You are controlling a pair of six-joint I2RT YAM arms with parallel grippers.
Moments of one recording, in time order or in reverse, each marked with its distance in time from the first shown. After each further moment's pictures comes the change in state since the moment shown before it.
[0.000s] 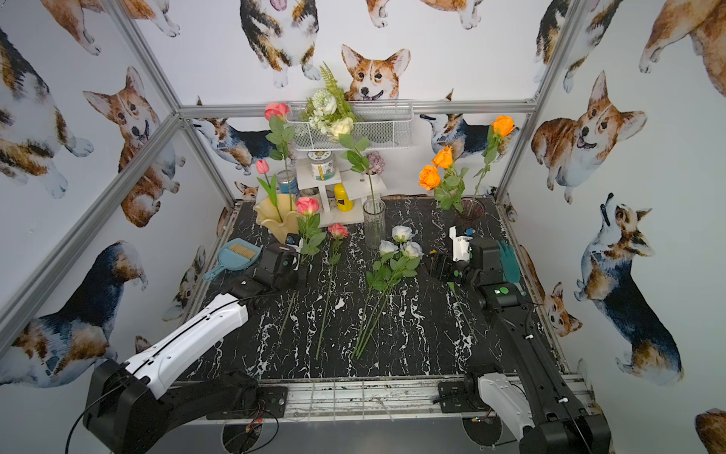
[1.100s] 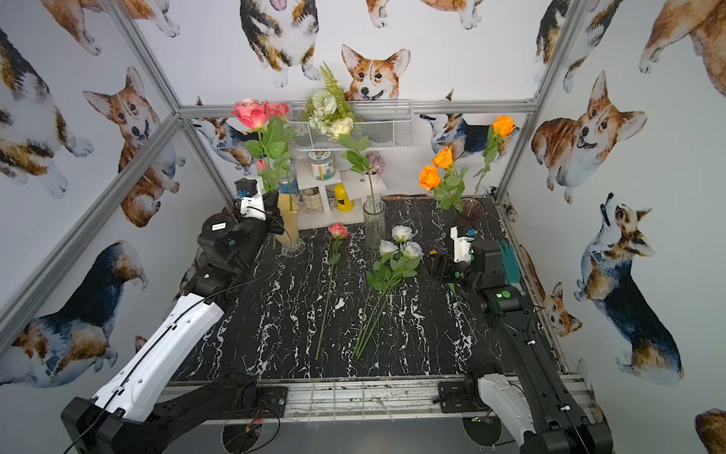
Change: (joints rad) left arm 0.187 -0.026 0.234 0.533 0.083 0.251; right arm 0.000 -0.034 -0.005 0.004 0.000 -0.001
